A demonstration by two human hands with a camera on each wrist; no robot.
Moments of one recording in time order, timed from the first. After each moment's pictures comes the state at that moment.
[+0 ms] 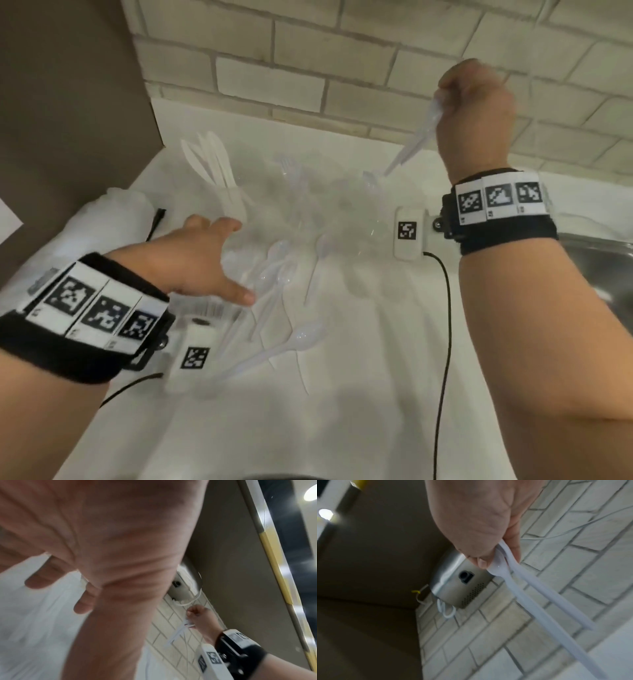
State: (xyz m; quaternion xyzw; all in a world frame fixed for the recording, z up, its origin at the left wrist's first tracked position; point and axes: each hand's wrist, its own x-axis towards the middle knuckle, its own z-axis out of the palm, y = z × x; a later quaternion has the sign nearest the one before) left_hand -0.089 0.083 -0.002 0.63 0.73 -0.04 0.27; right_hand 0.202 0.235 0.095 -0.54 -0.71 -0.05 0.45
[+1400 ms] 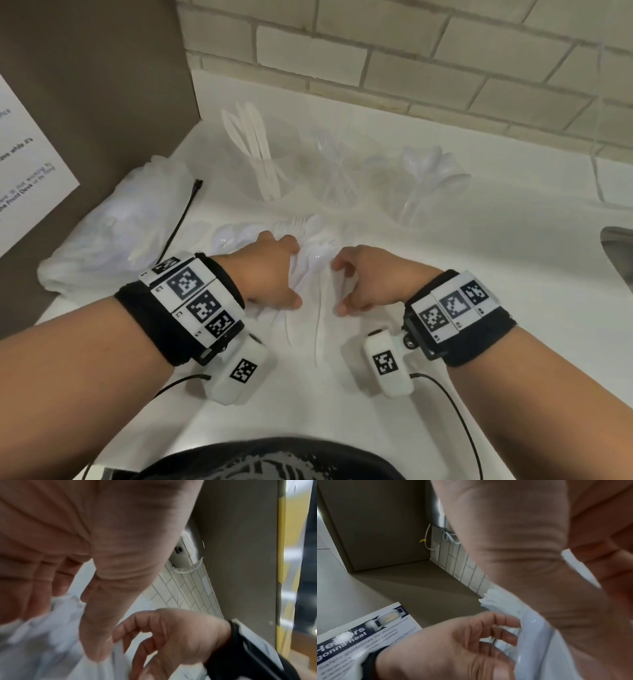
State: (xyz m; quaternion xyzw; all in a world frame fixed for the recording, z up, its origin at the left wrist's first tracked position) left_hand -0.046 0.065 -0.039 0.65 0.69 -0.07 0.30; right_hand 0.138 0.114 -0.027 -0.50 -0.78 0.35 -0.14
